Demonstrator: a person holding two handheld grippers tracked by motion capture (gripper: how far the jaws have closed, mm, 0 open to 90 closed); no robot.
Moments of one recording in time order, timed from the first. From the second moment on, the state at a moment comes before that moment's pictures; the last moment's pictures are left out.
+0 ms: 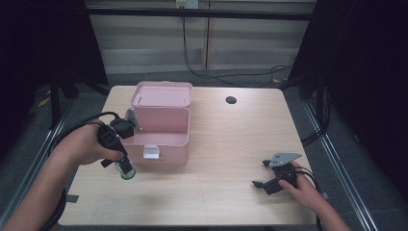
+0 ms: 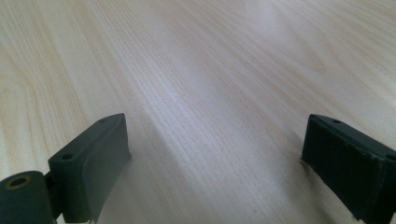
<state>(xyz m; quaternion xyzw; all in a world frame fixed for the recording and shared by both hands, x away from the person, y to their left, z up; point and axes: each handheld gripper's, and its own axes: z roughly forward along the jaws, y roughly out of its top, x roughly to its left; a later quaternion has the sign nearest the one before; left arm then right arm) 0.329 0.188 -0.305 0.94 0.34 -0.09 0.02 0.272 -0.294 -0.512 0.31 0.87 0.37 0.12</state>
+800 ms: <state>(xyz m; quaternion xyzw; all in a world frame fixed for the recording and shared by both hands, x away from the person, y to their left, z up) 0.378 0.164 -0.270 0.92 0.39 -0.08 0.04 0.272 -0.294 -0.512 0.31 0.87 0.37 0.12</state>
